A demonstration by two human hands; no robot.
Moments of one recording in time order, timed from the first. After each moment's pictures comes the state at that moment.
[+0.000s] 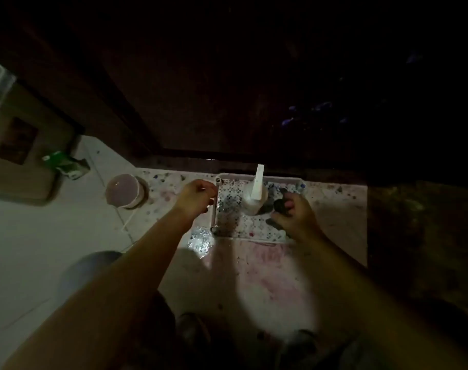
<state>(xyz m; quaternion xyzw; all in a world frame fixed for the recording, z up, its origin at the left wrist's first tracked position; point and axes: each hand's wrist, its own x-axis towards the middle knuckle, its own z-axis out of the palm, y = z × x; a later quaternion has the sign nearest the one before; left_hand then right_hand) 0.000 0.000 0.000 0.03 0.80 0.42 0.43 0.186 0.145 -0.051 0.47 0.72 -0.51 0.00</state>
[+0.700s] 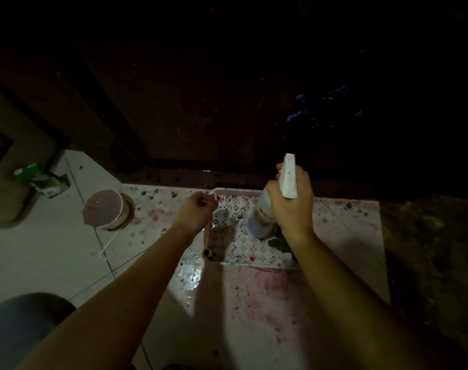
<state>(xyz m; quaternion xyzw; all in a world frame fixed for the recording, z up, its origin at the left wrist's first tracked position) -0.006 0.012 -0.089 0.10 0.82 0.43 0.37 0.124 0.146 -0.059 0.42 0.71 -0.47 -0.31</state>
